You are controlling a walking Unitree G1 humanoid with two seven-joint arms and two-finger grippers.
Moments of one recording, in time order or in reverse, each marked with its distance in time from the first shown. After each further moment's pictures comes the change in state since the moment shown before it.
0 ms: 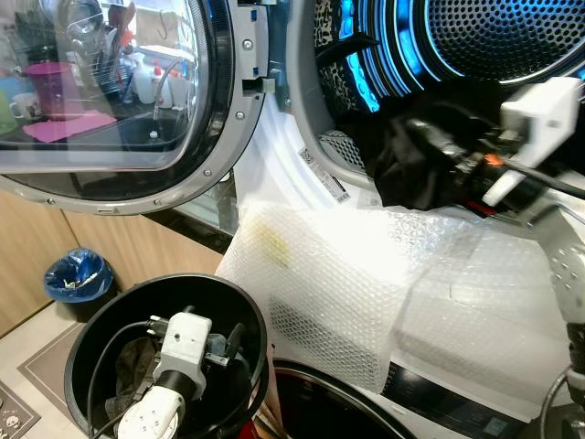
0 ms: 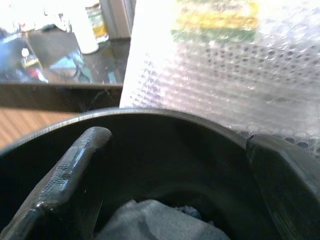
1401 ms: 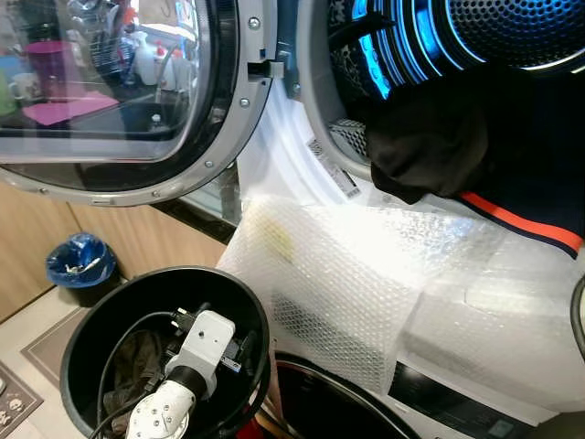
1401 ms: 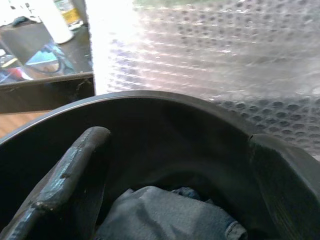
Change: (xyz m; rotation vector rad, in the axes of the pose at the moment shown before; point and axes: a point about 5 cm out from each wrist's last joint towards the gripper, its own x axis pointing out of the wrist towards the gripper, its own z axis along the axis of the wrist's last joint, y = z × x) left arm -0.001 -0.012 0.005 0.122 0.057 -0.071; right arm -0.021 -0.130 0.064 0.242 -0.133 -0.703
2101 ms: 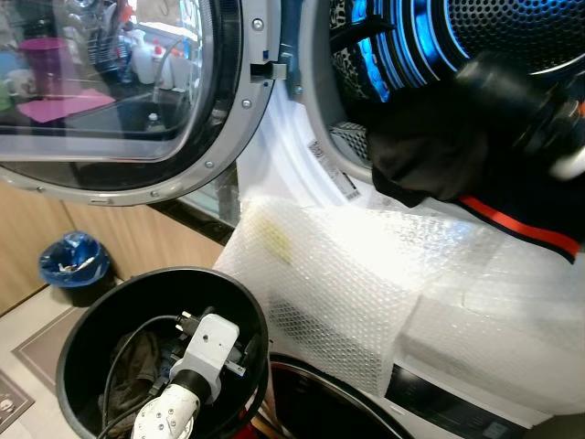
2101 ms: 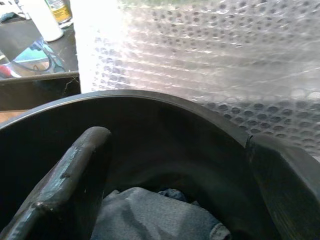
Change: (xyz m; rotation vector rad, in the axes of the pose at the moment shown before) left arm -0.001 -0.008 -0.002 -0.016 0.007 -0.020; right arm -0.123 0.106 -0.033 0.346 0.186 1.135
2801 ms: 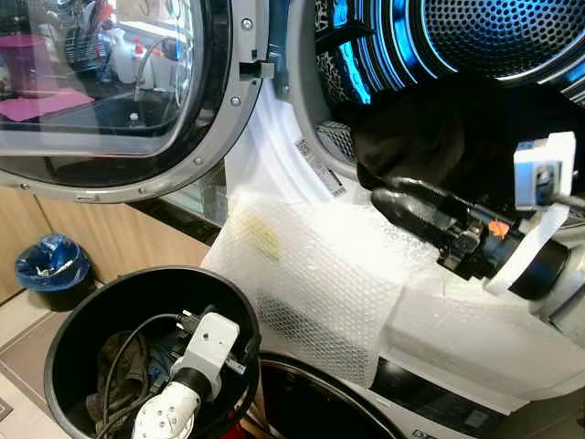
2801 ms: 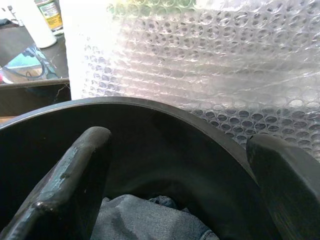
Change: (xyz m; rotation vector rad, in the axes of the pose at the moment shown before) left arm 0.004 0.002 0.001 -0.001 -0.011 0.005; right arm -0.021 0.037 -0.064 0.053 0.226 -0.397
